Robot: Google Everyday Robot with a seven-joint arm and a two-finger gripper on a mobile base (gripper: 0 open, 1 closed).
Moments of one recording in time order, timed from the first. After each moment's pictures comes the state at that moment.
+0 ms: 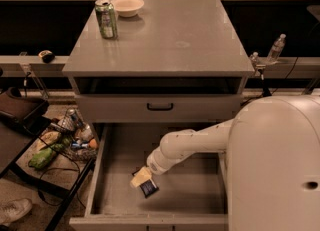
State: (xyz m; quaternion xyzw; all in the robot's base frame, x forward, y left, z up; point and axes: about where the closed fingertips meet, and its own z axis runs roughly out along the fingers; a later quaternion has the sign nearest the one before) arm 0.541 0.048 0.438 -0.40 0.88 0.19 0.15
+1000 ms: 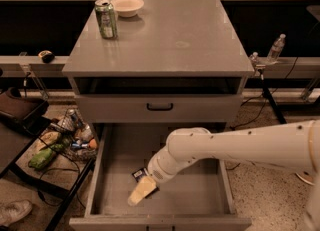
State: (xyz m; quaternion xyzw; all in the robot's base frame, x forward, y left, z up) arm 0.466 0.046 0.524 -0.47 0.84 0.22 0.15
